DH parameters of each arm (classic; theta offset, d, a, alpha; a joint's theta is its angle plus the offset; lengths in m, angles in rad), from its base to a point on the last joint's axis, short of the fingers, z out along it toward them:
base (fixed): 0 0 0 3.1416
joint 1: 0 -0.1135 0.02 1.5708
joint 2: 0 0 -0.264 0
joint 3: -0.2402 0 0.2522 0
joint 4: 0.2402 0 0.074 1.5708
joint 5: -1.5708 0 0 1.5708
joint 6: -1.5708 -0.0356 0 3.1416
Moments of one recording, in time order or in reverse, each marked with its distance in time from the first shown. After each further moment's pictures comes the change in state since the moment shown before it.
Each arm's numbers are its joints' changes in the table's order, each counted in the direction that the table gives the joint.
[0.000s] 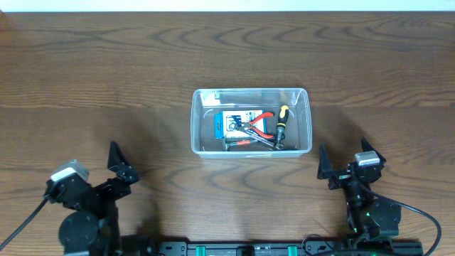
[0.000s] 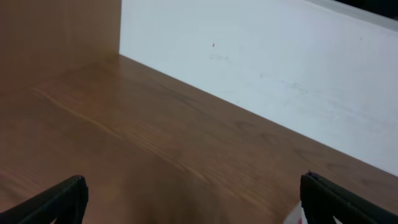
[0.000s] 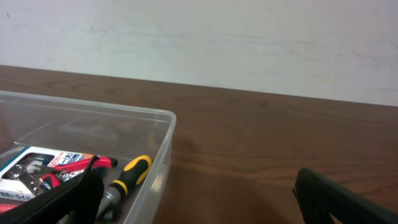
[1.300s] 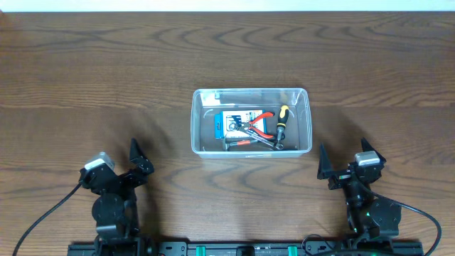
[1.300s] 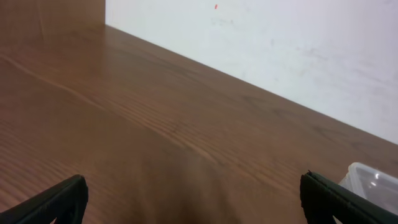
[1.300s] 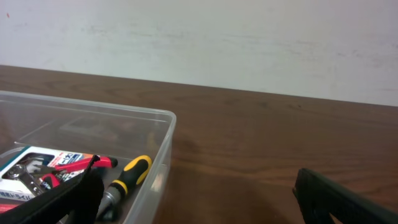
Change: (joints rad) left arm 0.024 -0.079 0.460 -0.369 0.000 0.003; right arm 0.000 0.000 0.000 0.000 0.000 0.000
